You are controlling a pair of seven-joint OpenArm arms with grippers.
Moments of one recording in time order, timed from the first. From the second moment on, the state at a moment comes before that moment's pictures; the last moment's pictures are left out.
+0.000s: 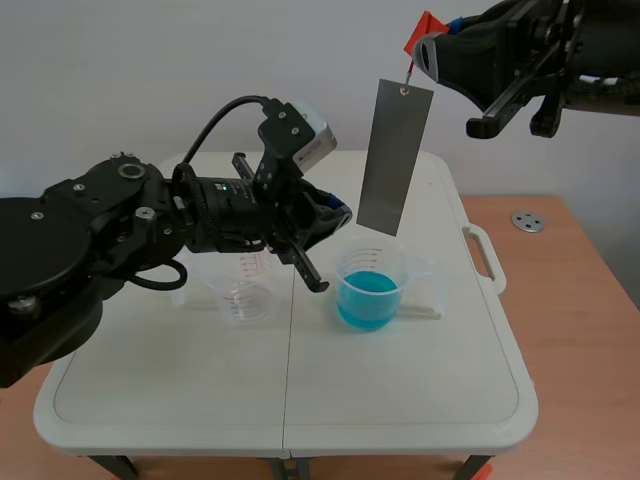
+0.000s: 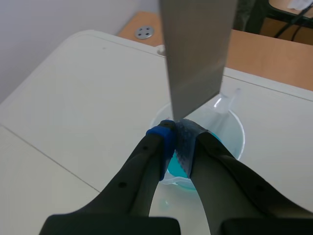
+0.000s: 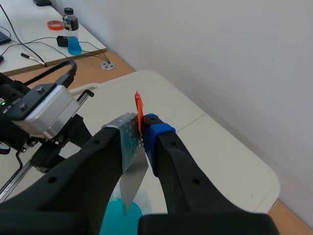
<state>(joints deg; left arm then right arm) -16.6 -14.4 29.3 74.7 -4.9 -33.1 5.6 4.3 24.1 2.9 108.0 32.1 45.4 -25.9</state>
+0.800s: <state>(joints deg) 34.1 -50.0 -9.2 95.8 -17.5 -25.6 1.8 4.3 24.1 2.4 105.2 32.5 45.4 -25.1</state>
